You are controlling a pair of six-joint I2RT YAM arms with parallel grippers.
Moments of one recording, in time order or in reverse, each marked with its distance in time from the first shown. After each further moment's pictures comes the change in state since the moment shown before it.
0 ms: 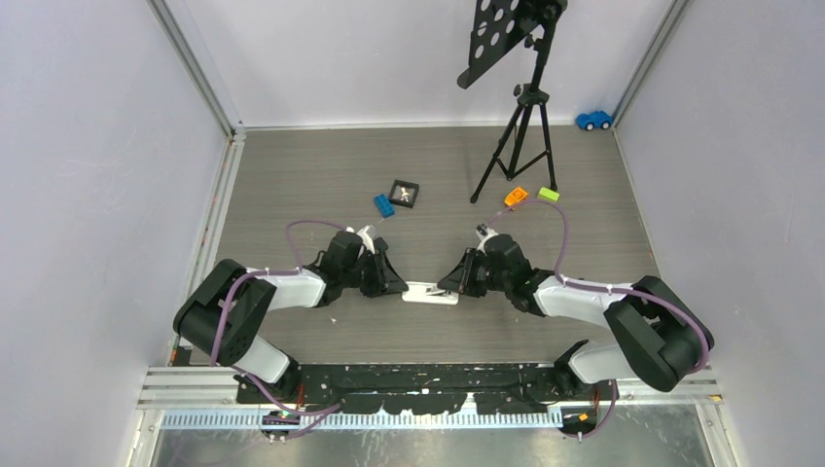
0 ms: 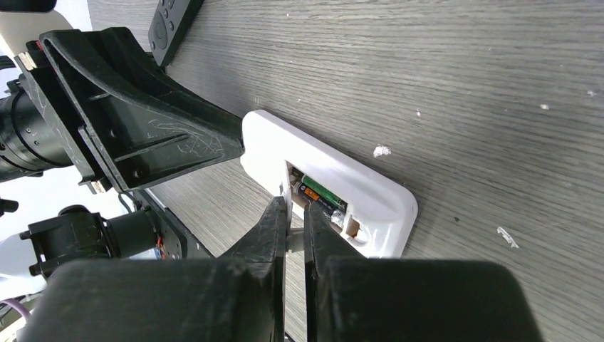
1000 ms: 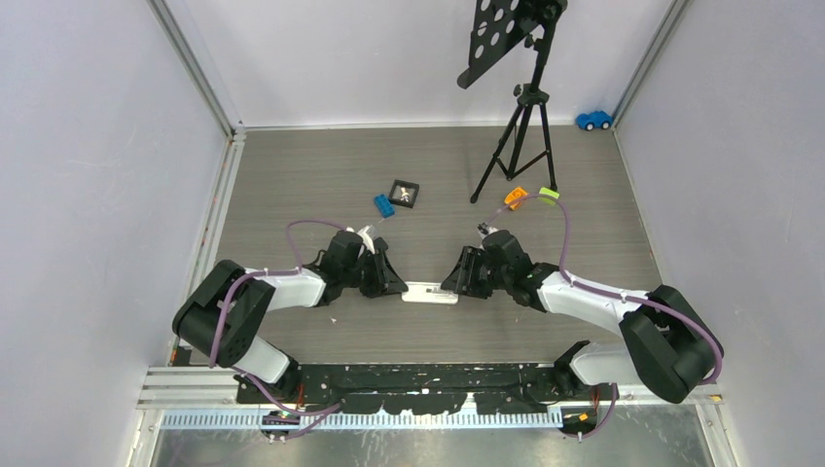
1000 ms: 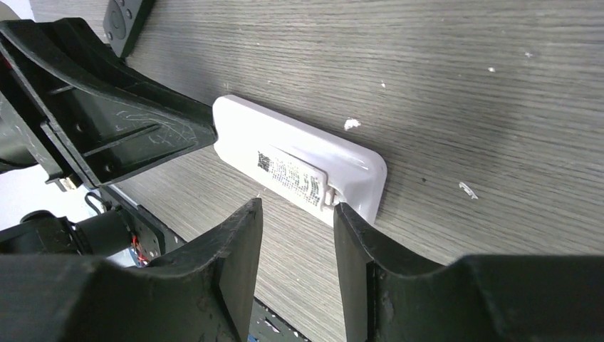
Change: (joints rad) left arm 0.000 -0.007 0.008 -0.029 -0.001 -0.001; right arm 0.003 -0.063 0.080 -0.251 0.047 -0.043
